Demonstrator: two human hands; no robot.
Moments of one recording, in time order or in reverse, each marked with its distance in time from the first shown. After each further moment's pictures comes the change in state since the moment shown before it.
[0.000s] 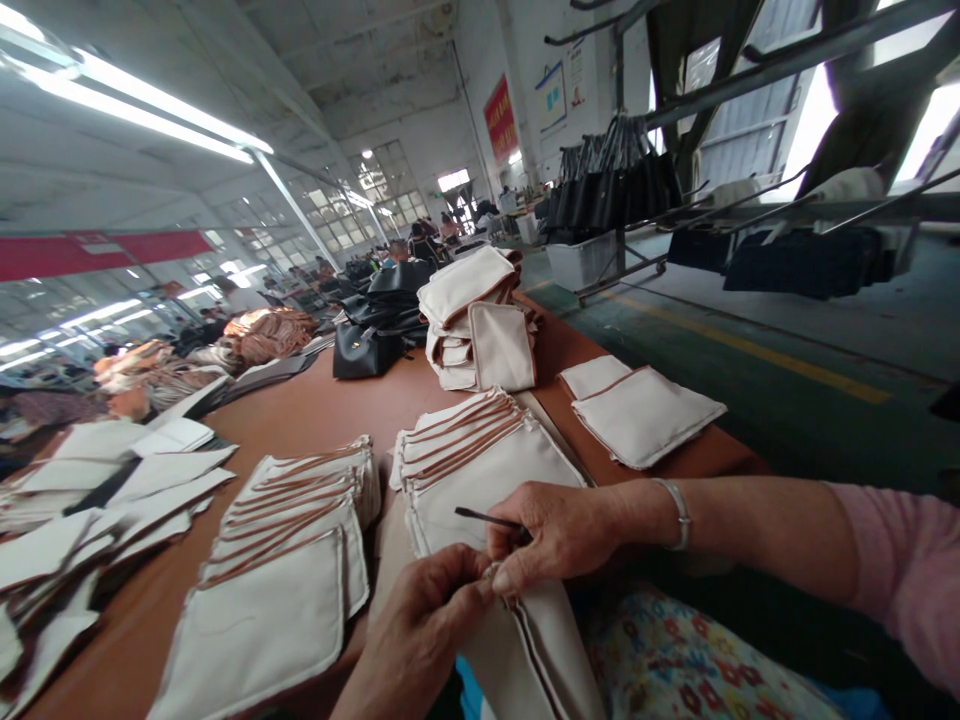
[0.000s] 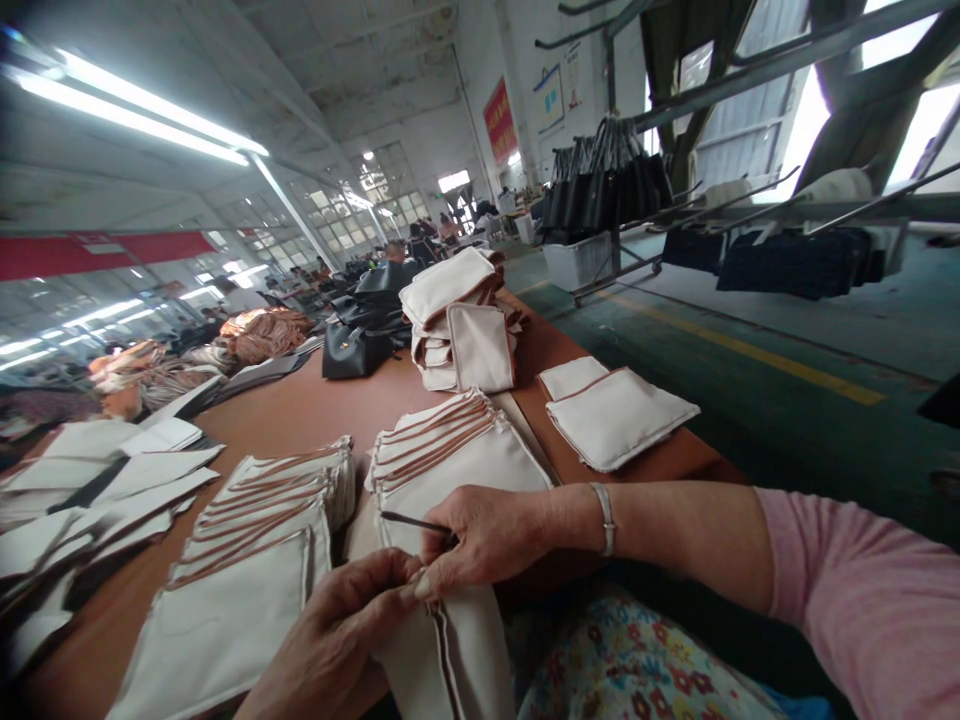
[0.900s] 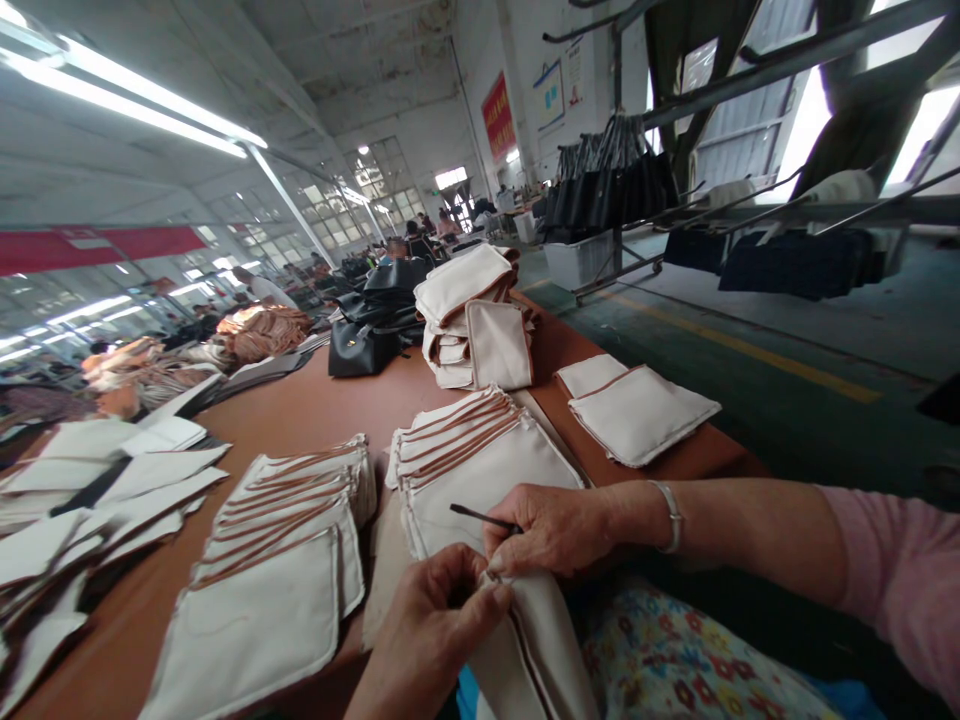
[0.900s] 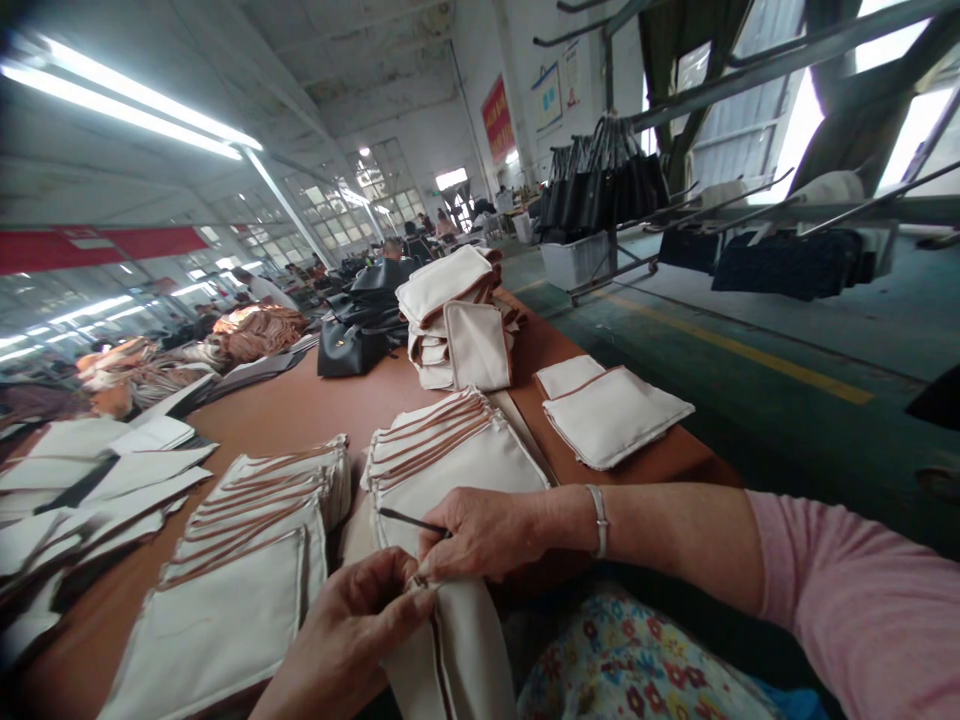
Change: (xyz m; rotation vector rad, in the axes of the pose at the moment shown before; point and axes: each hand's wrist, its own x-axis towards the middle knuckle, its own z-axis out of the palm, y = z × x) left_hand 0.009 -0.033 0.009 -0.256 0.004 -0.046; right_hand -0.002 0.000 0.002 0.145 -0.059 0.202
